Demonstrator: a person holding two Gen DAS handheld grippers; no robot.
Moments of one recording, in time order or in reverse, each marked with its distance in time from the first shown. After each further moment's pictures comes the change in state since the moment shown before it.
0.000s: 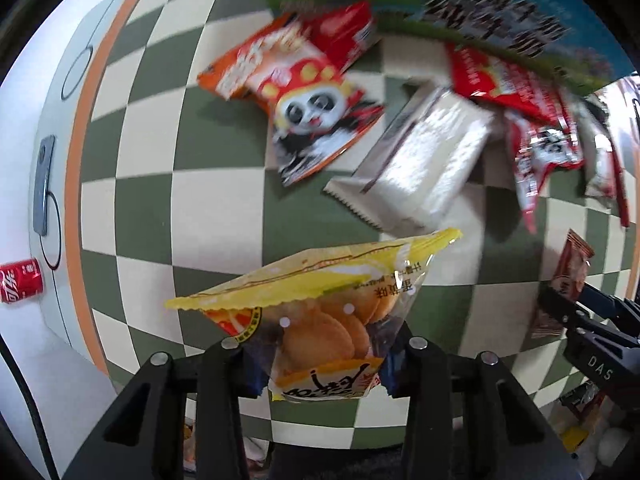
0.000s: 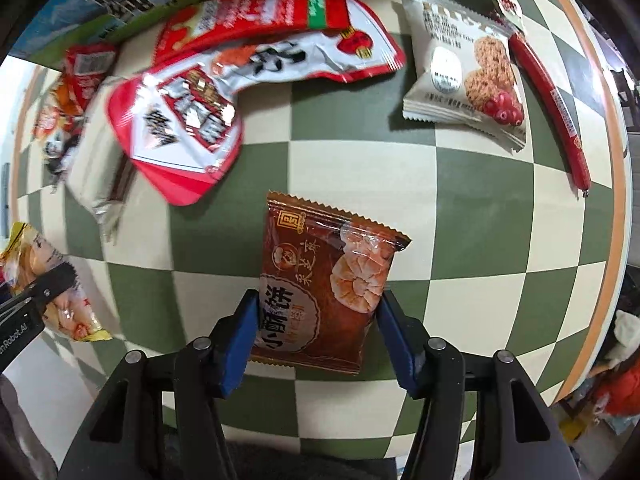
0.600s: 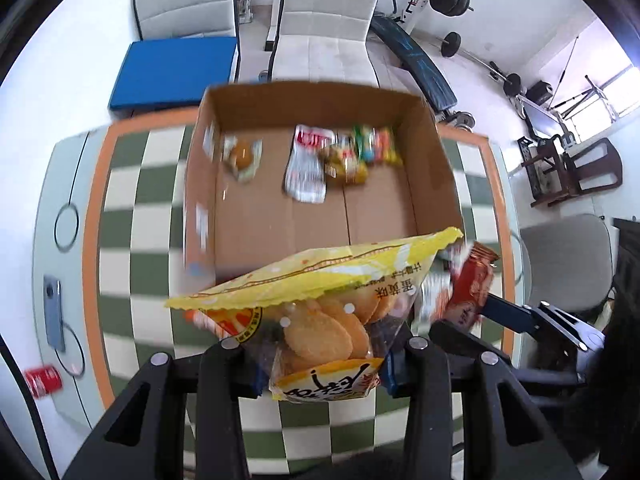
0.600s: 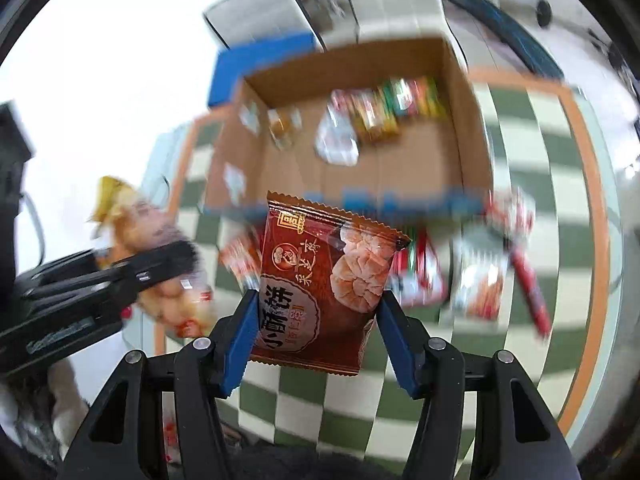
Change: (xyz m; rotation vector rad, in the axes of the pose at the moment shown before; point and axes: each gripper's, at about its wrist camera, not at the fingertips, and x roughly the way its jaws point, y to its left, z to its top) left arm -0.222 0.005 0.124 0.090 -0.262 -0.244; right arm -0.238 0.005 0.082 -0.116 -0.339 0.319
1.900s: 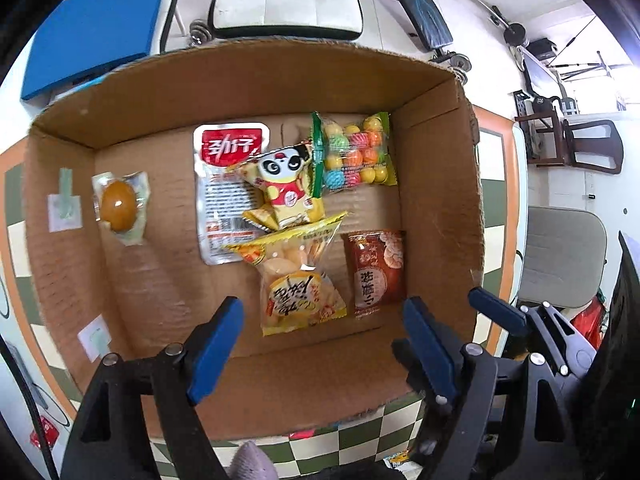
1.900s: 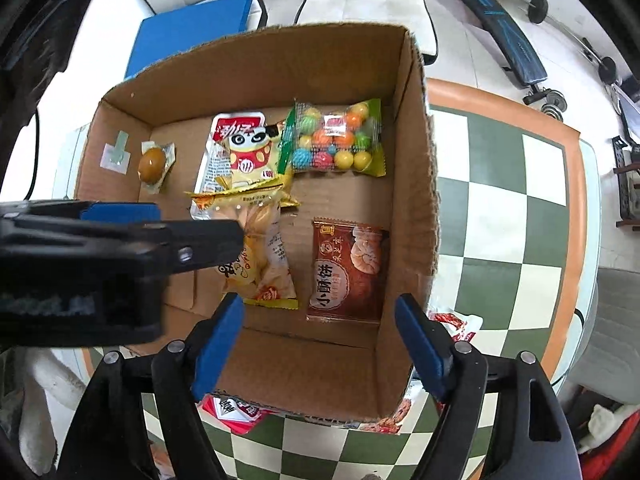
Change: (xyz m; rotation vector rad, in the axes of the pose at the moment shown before) left arm 0.125 -0.020 0.119 0.010 0.315 -0.106; right arm 0.128 -0.085 0.132 -0.005 0.199 -0.227
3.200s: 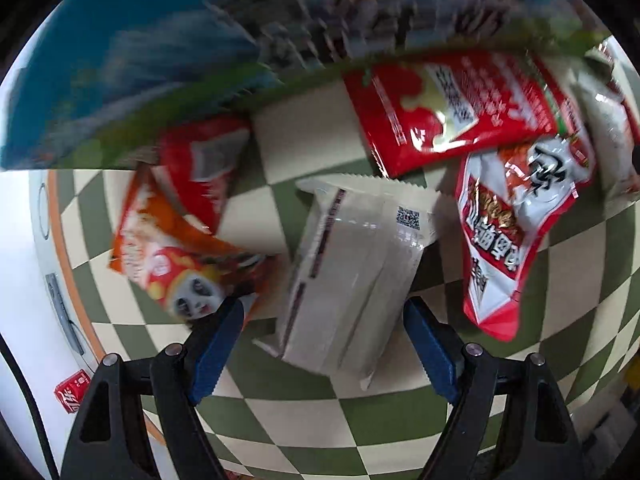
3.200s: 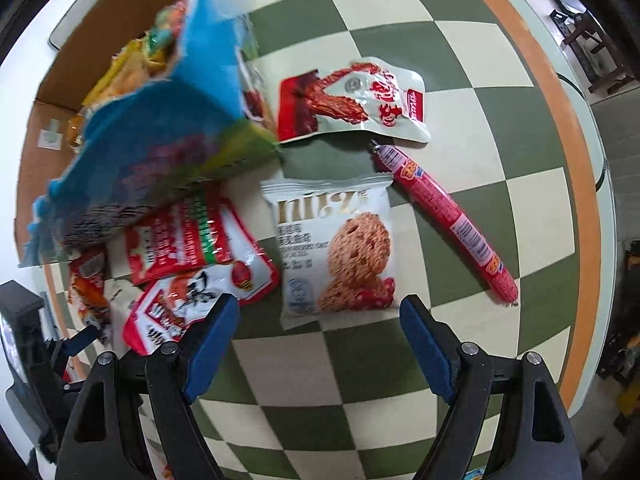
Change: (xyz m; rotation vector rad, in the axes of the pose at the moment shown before) left arm 0.152 0.056 -0.205 0.144 0.058 0.473; right arm 0.063 -0.070 -0.177 0.347 0.016 -0.001
